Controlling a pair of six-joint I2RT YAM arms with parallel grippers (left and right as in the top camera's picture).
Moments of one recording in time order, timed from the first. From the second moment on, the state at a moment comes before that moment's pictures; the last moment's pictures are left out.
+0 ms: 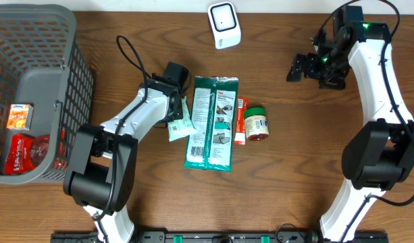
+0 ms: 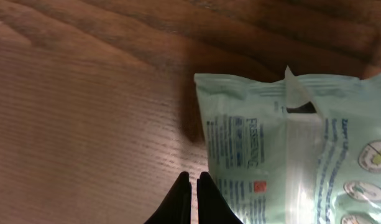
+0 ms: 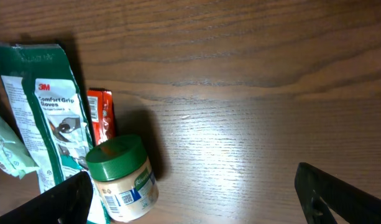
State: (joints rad) left arm -0.34 1.91 1.23 -0.72 -0.24 -0.46; right arm -0.05 2.05 1.90 -1.30 -0.25 0.09
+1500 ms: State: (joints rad) left arm 0.30 1.50 1.74 -1.09 -0.25 -0.50; right arm -0.05 2.05 1.90 -1.30 -0.25 0.09
